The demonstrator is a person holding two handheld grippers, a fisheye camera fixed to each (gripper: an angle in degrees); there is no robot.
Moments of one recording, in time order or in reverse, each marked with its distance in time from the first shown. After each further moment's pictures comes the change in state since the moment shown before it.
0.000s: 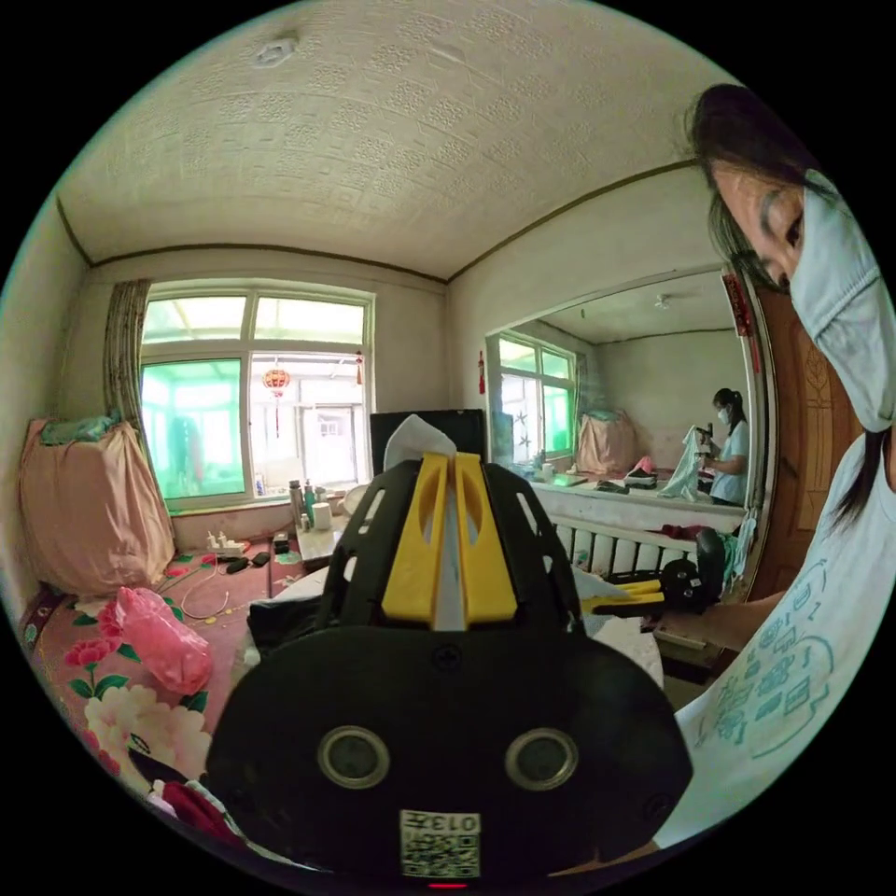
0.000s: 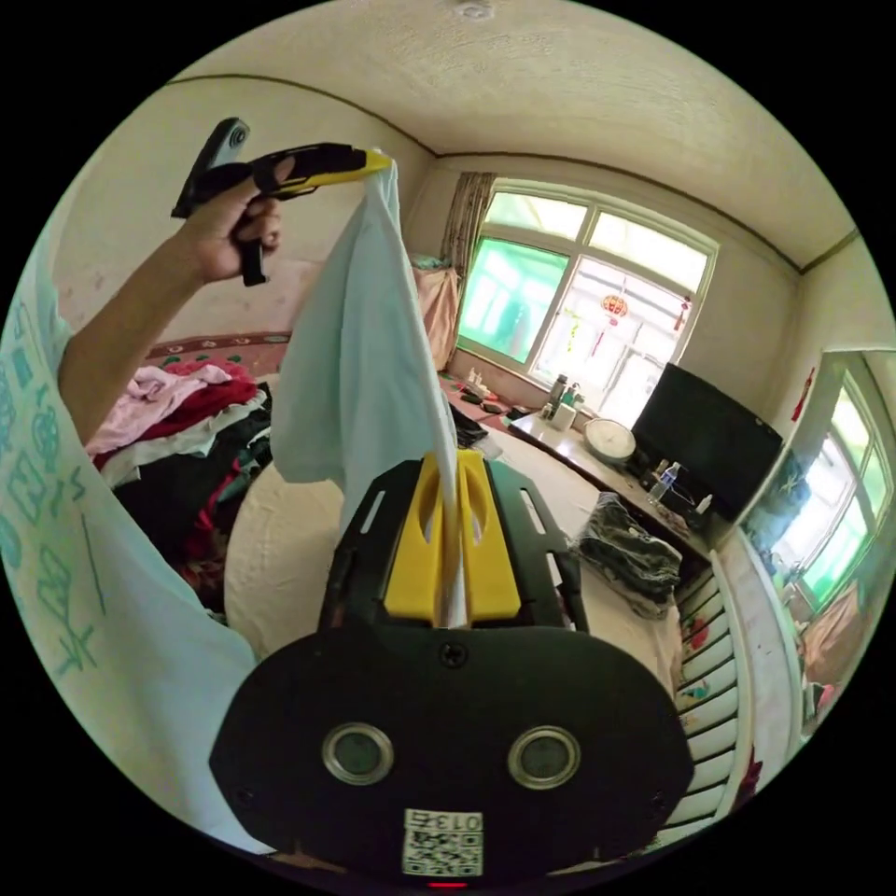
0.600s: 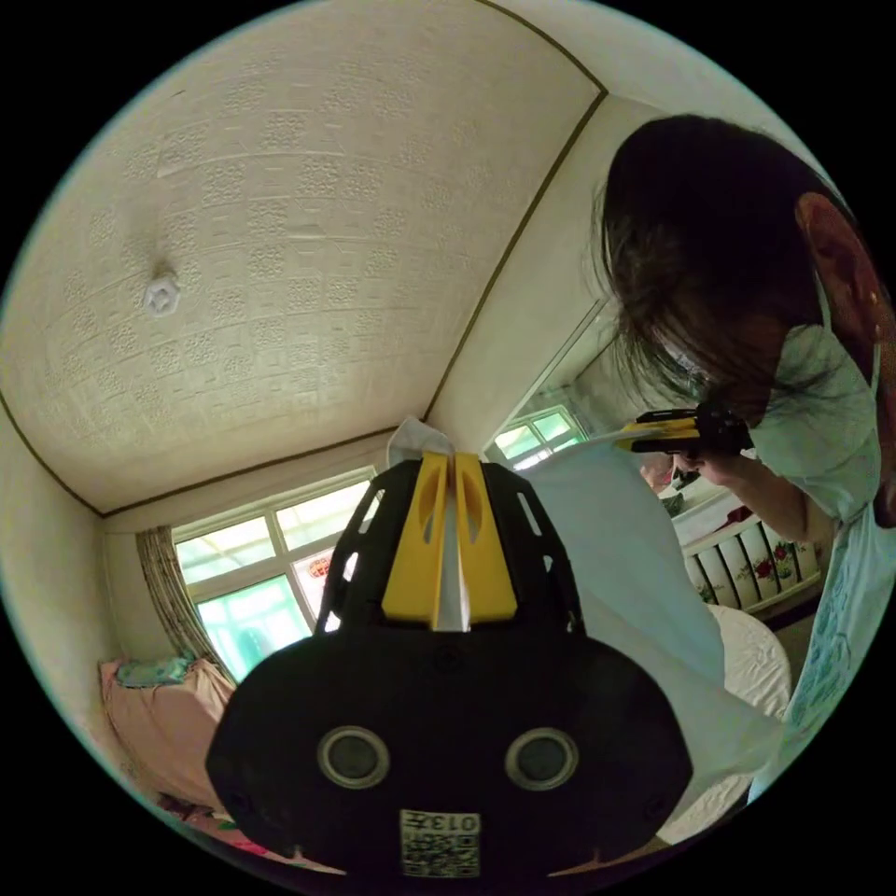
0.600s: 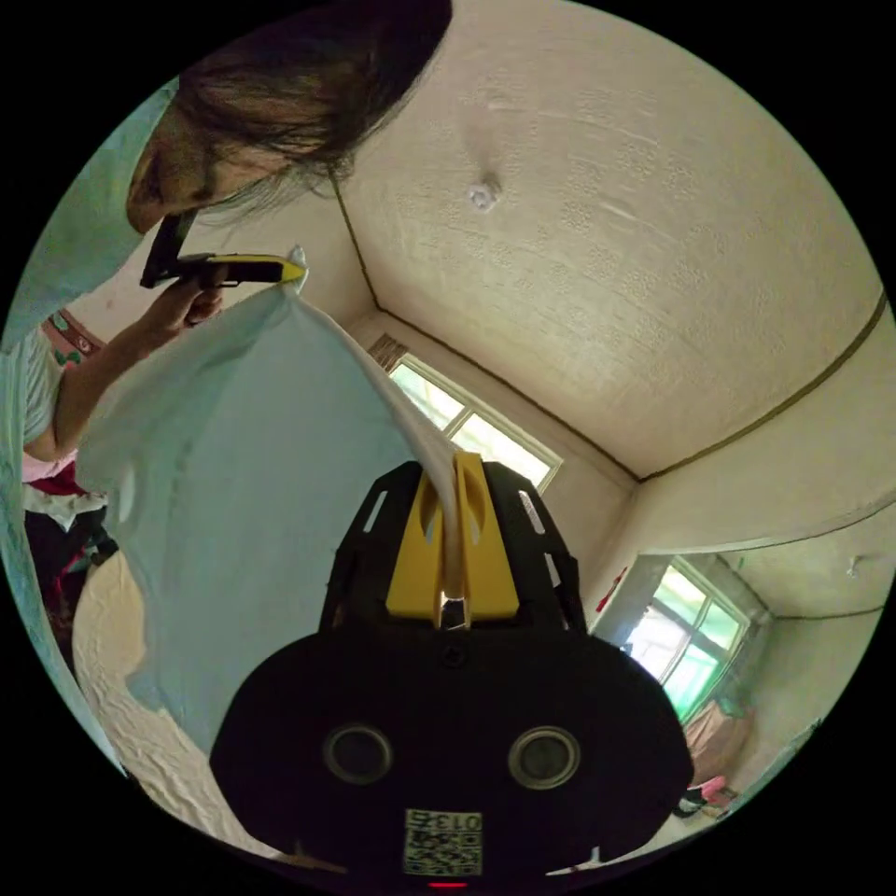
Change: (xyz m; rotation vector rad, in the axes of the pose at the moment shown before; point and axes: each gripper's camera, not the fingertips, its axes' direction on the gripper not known) left arm 0.082 -0.176 -0.092 0.381 -0.115 0.488; right arm 0.051 -0.150 -0.259 0.478 0.580 -0.296
